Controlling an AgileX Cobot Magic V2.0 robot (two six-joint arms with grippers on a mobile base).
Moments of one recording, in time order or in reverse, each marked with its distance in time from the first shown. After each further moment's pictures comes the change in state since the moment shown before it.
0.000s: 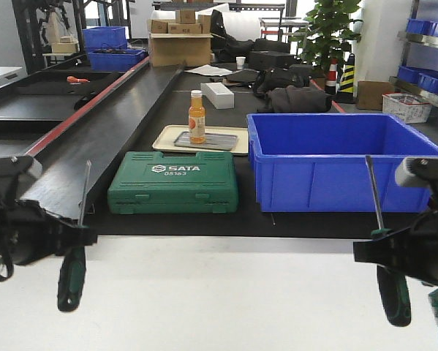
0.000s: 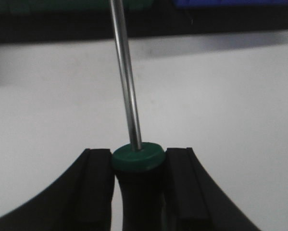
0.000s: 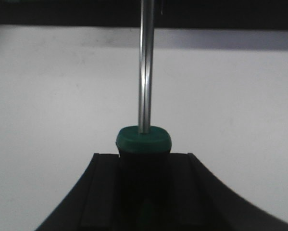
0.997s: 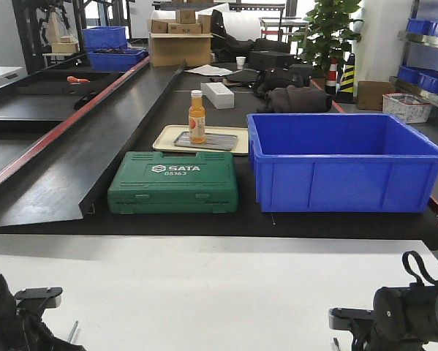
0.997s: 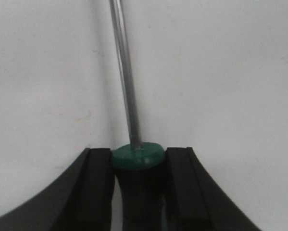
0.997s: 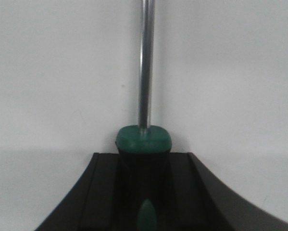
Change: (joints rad) left arm 0.114 0.601 -0.023 0.331 0.152 -0.202; right arm -0.002 0.730 0.001 -0.016 0.100 0.111
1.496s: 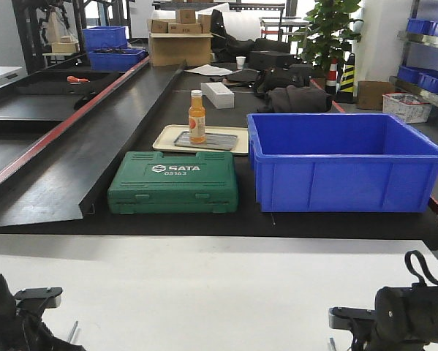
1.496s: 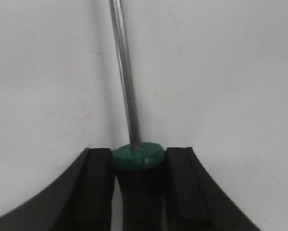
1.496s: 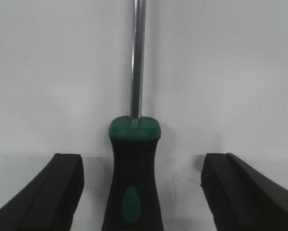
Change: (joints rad) left arm 0.000 0.000 0.000 0.000 0.001 0.000; right arm 0.000 -0.020 0.012 0.016 -0.009 0.002
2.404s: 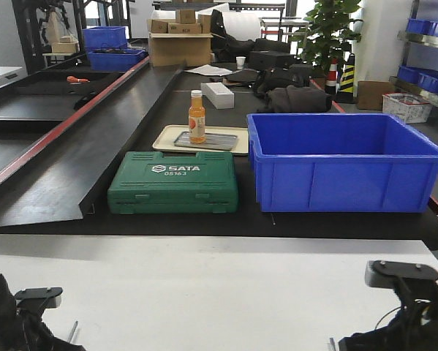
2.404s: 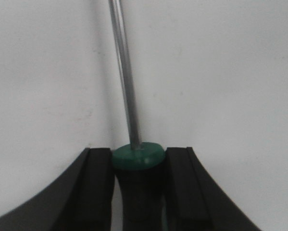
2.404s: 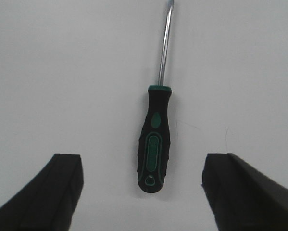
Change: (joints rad) left arm 0.000 0.000 0.000 0.002 0.003 -0.003; right arm 0.000 -0.446 0.118 0.022 0.098 -0.036
